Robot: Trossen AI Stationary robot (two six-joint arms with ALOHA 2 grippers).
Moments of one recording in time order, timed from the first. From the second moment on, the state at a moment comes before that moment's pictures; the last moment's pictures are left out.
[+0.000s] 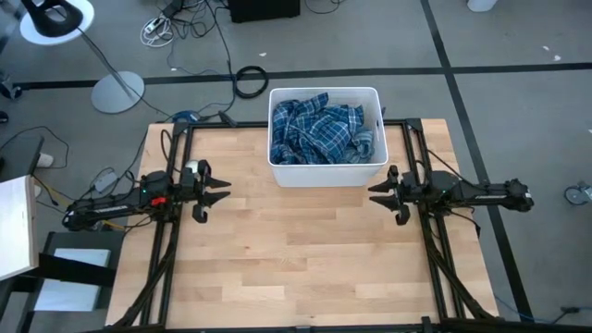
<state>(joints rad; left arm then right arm) 0.16 0.01 0.01 0.11 0.11 -0.08 0.00 0.00 0.01 0.02 0.02 0.22</state>
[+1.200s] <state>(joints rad) 0.16 0.01 0.01 0.12 0.12 -0.08 0.01 0.09 0.01 0.02 0.12 0.22</state>
